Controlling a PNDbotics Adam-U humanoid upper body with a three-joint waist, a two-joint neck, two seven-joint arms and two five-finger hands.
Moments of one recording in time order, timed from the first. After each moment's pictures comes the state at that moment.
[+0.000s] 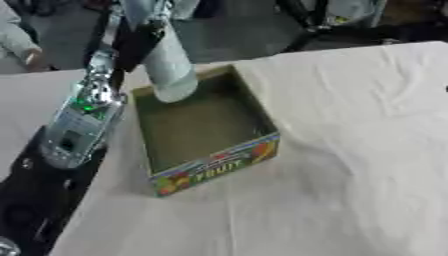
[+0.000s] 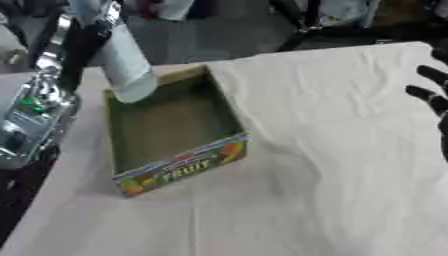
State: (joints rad) left arm -0.92 0.24 -0.22 -1.34 -0.12 0.17 0.30; right arm -0.35 -0.55 -0.03 -1.98 -0.52 0.31 -0.50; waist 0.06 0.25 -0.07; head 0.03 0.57
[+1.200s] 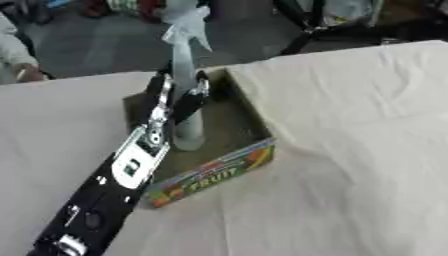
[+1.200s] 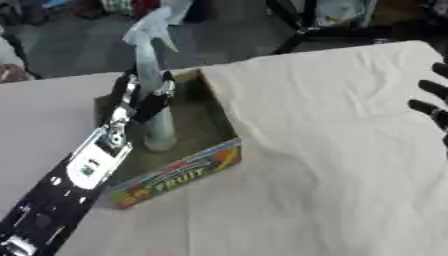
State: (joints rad) left arm -0.96 0.18 -0.28 -1.07 -0.38 0.15 0.24; right arm -0.34 -0.55 -0.02 -1.98 -0.52 0.32 -0.50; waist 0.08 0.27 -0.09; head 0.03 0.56
